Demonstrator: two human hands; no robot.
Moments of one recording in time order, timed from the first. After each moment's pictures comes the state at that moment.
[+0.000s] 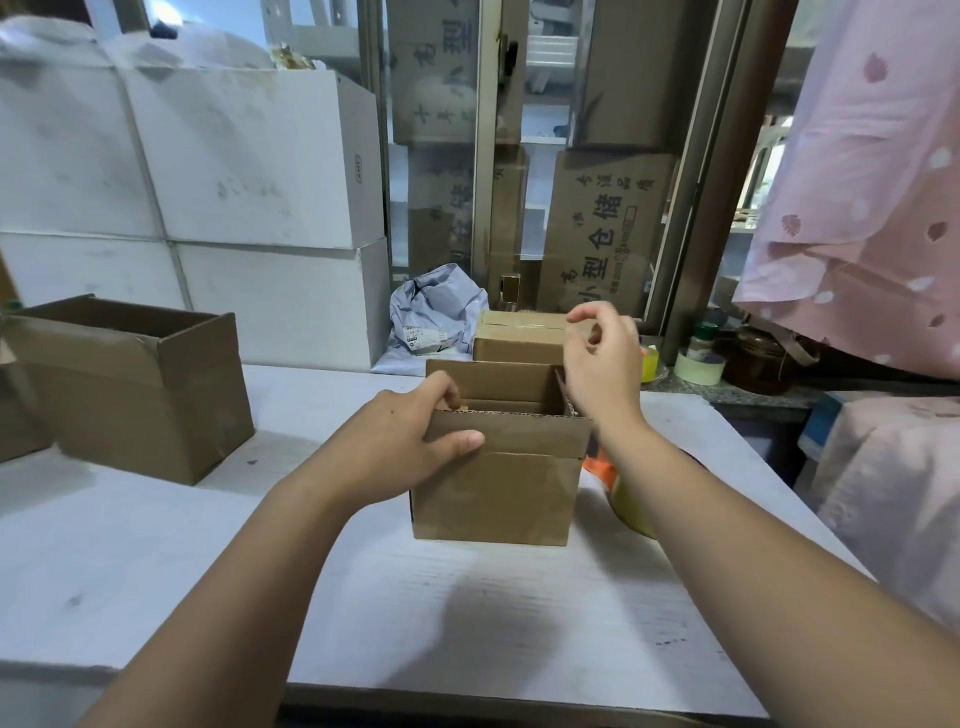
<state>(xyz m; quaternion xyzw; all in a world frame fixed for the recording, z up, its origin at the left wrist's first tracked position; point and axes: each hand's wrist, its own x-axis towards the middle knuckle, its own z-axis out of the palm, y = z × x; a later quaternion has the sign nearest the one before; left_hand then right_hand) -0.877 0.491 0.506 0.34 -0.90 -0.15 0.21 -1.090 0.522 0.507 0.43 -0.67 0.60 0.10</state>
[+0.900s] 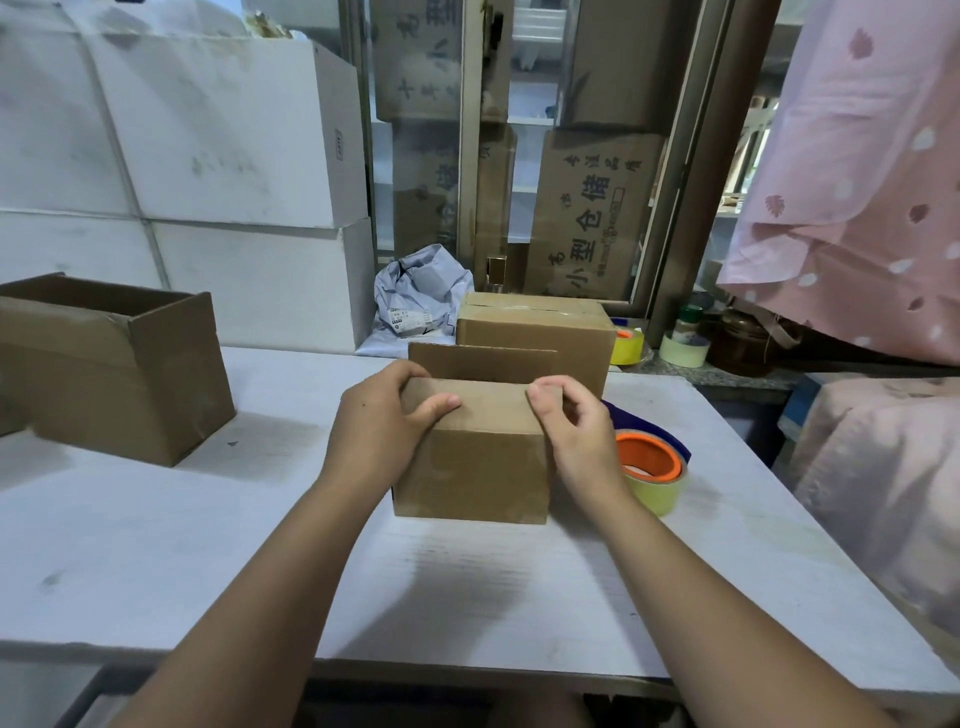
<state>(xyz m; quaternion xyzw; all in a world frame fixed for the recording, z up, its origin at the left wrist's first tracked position) -0.902 0.486 0.474 0.42 -0.77 -0.24 0.42 -1.077 0.564 0.441 0.49 -0.58 0.64 -0.11</state>
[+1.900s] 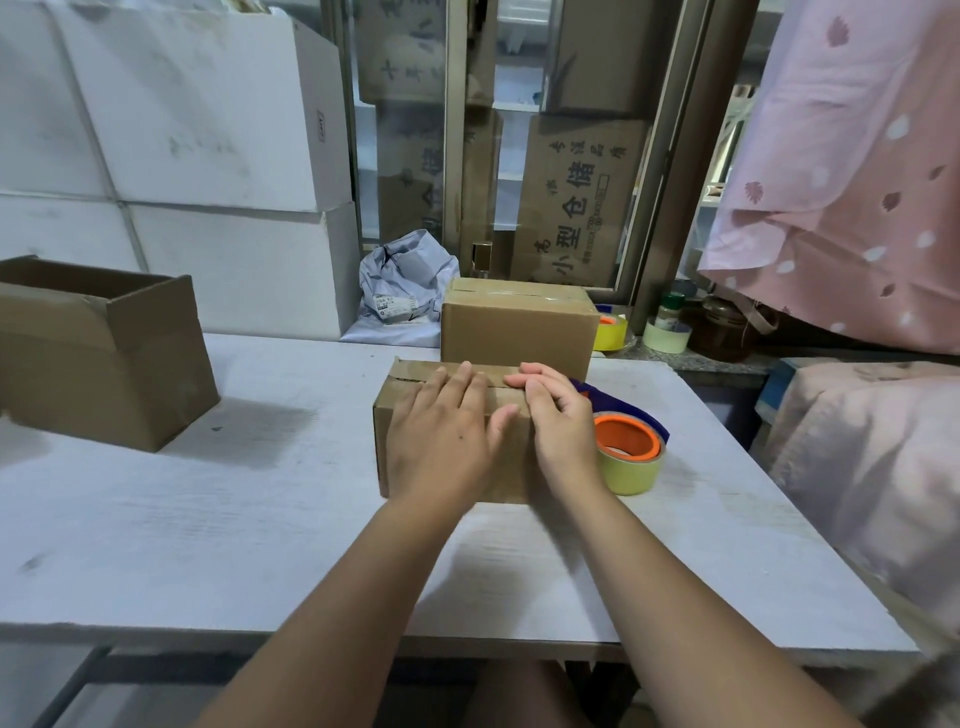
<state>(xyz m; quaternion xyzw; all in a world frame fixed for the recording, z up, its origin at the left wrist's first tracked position) -0.950 0.527 0.446 0.43 -0.86 0.05 0.27 -1.068 0.560 0.435 0.42 -0.58 0.69 -0.11</state>
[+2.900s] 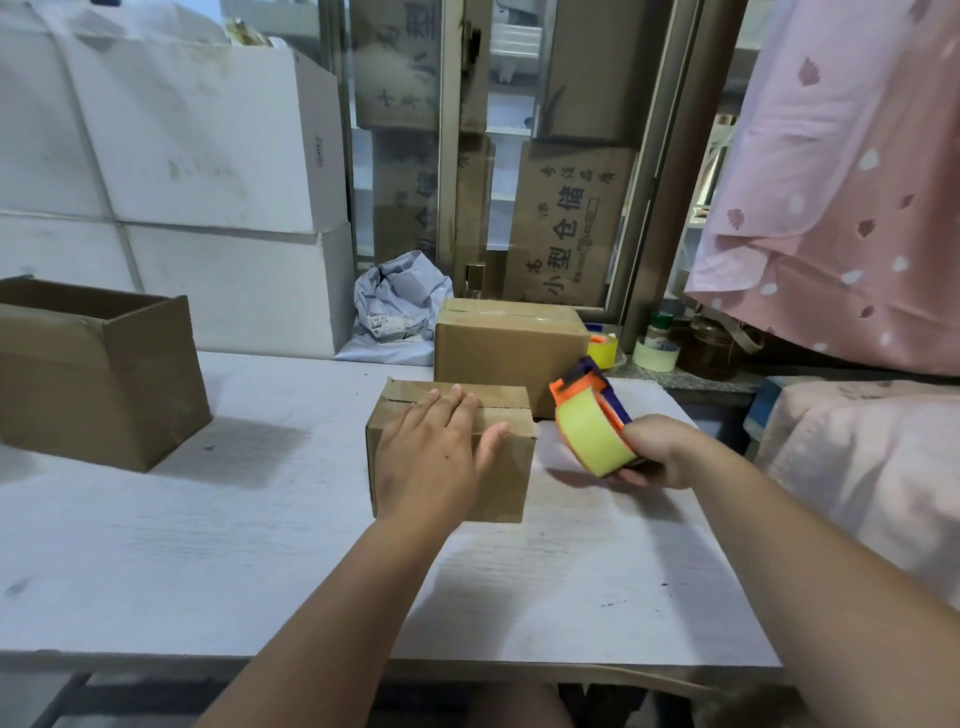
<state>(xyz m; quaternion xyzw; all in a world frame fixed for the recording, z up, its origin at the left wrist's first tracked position) -0.945 0.527 0.449 0.43 -0.86 0.06 0.25 -1.175 0.599 0.466 0.24 -0.81 0.39 -0.37</state>
